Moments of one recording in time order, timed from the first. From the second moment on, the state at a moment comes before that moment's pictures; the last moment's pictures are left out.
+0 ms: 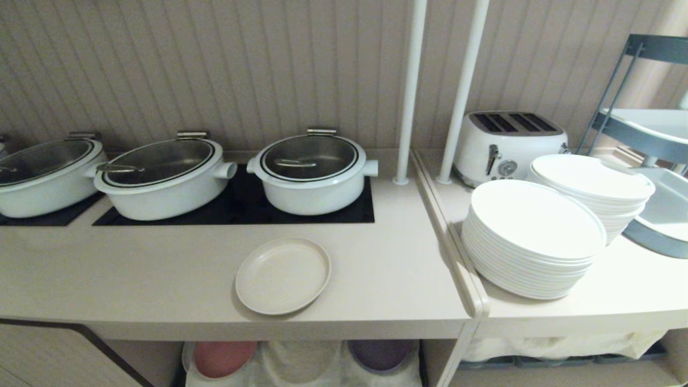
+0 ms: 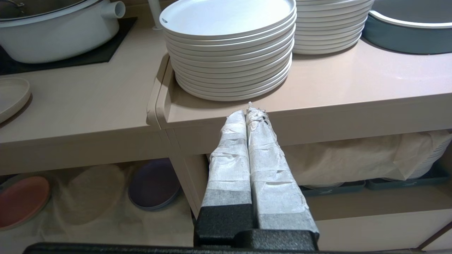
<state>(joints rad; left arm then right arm) 0.00 0.00 0.00 0.00 -0.01 0.05 0.00 0.00 0.00 -0.01 -0.05 0.10</state>
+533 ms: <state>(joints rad) 0.00 0.00 0.00 0.00 -0.01 0.05 0.00 0.00 0.00 -0.01 -0.05 0.10</state>
